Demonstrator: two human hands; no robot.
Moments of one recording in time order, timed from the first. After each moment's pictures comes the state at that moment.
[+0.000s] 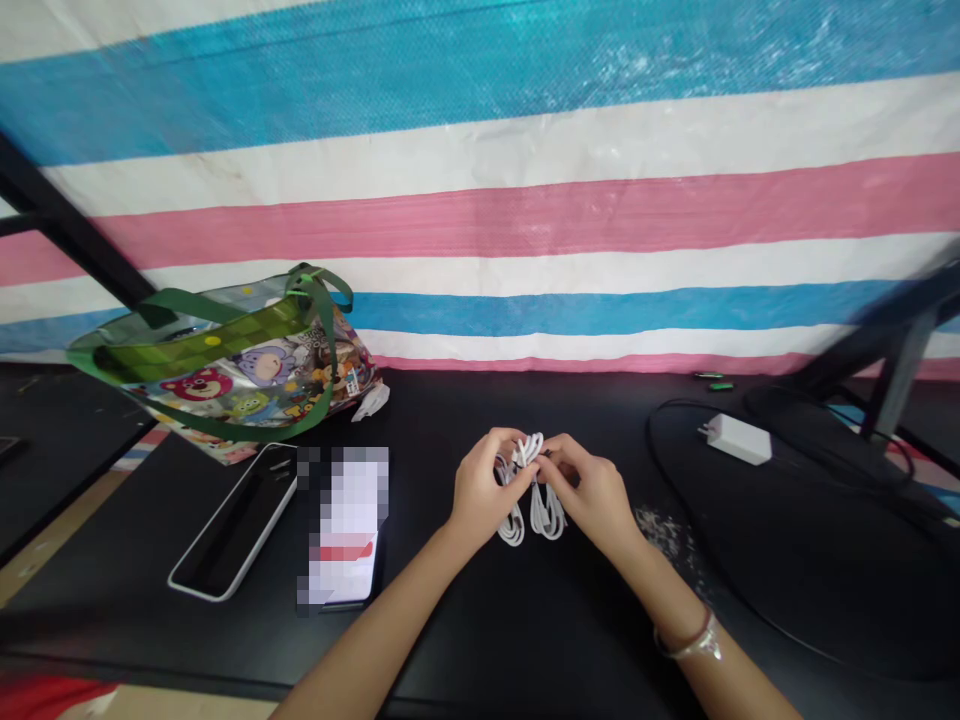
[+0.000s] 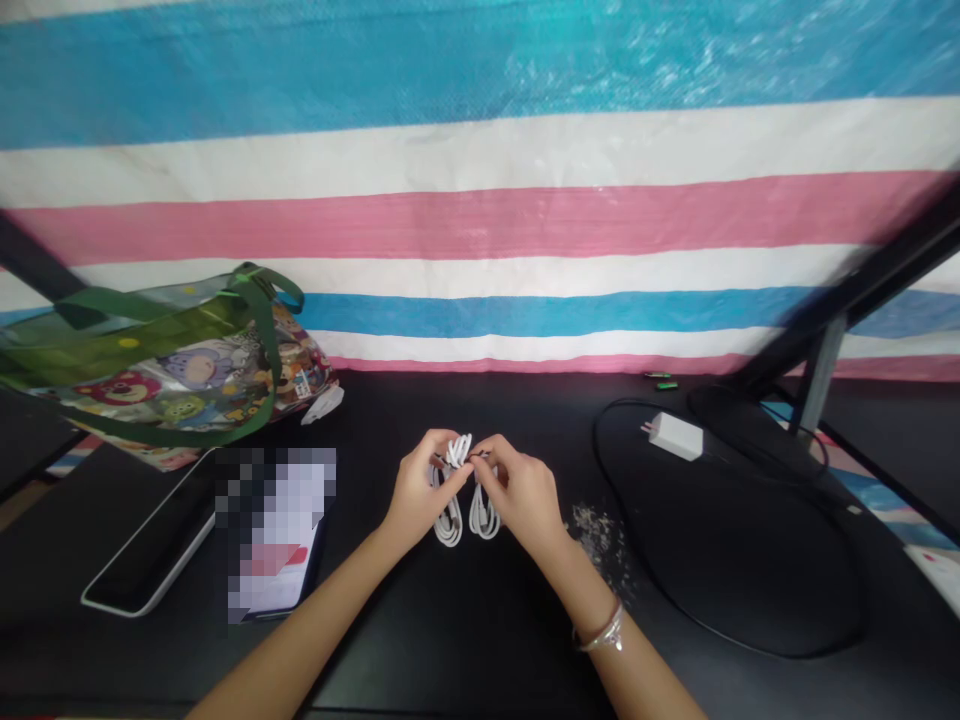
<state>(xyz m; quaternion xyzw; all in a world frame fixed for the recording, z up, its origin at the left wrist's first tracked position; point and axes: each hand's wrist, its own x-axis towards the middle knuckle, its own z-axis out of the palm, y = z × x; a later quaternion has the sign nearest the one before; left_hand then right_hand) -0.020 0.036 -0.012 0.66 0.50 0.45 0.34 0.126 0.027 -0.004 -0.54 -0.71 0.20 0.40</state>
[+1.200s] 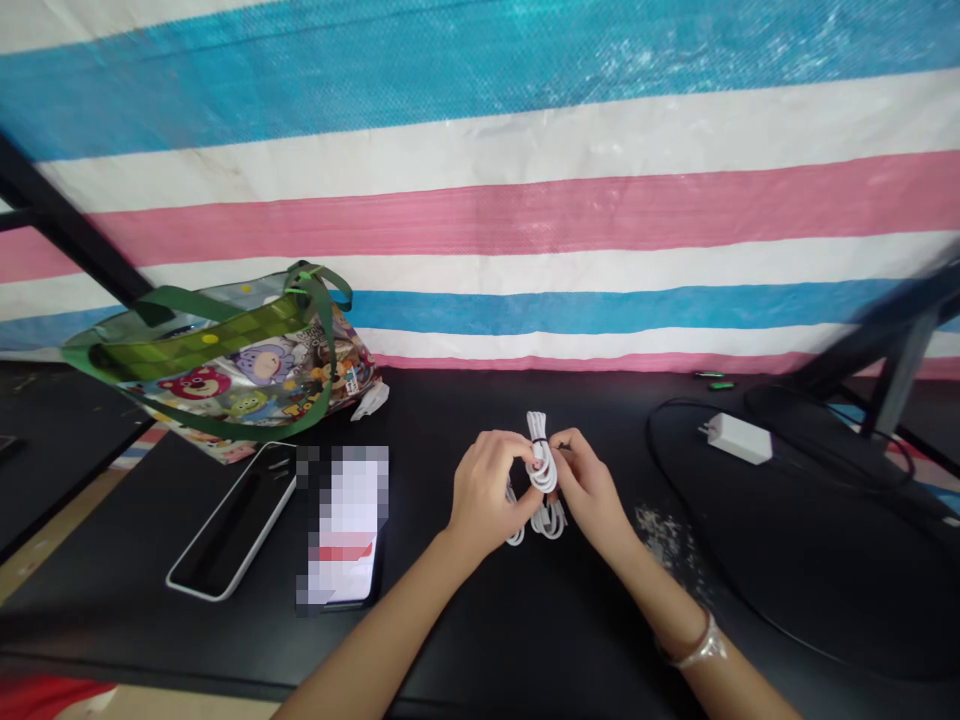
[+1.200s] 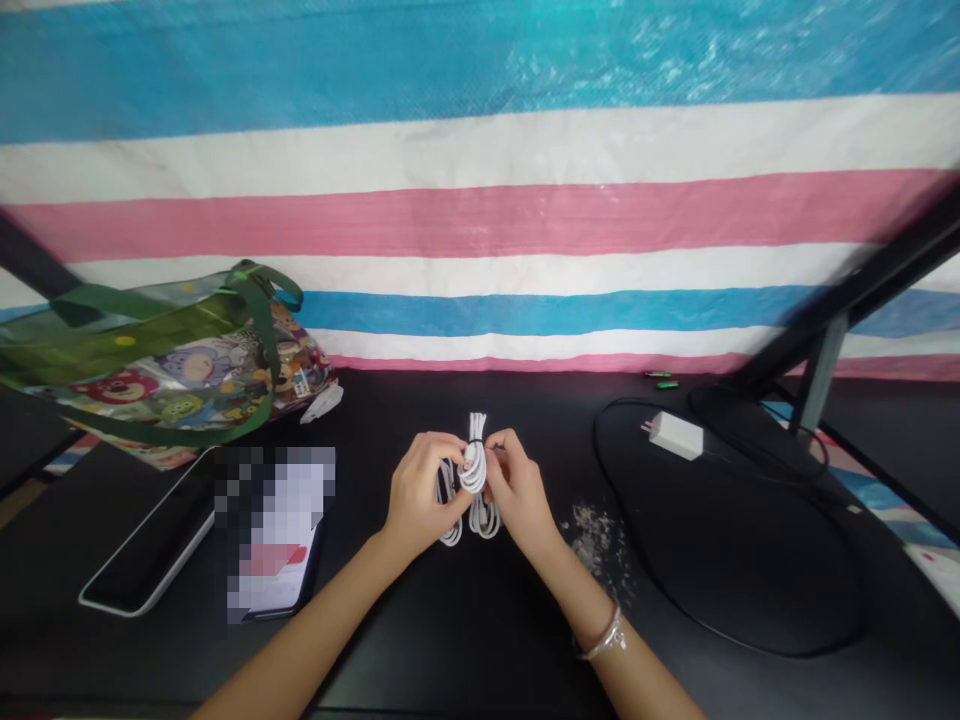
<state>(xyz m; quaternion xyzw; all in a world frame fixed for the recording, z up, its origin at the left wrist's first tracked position) -0.021 0.030 -0.010 0.77 0.37 0.52 0.05 0.116 0.027 -0.006 -0.52 -0.59 0.41 0.47</state>
